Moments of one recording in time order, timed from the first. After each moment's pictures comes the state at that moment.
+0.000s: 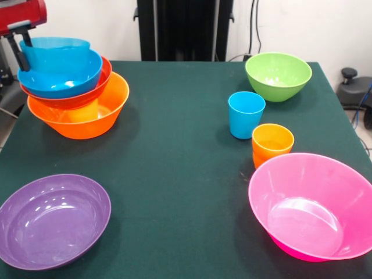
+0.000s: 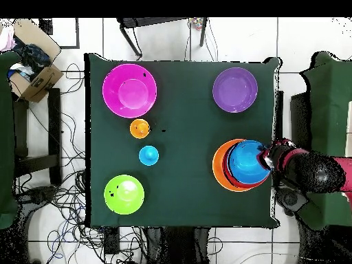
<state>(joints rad) -1.42 -0.60 1.08 1.77 -0.79 0.89 1.05</state>
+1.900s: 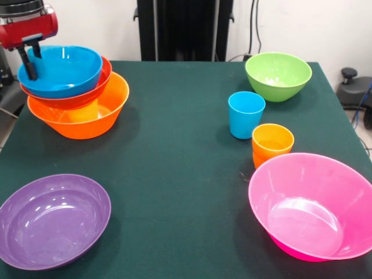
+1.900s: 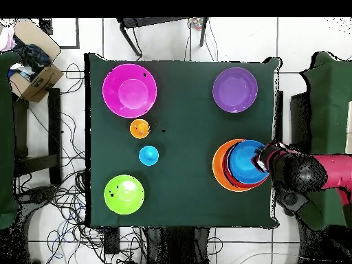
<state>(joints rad) -1.37 -0.61 1.04 1.78 -0.90 0.89 1.05</state>
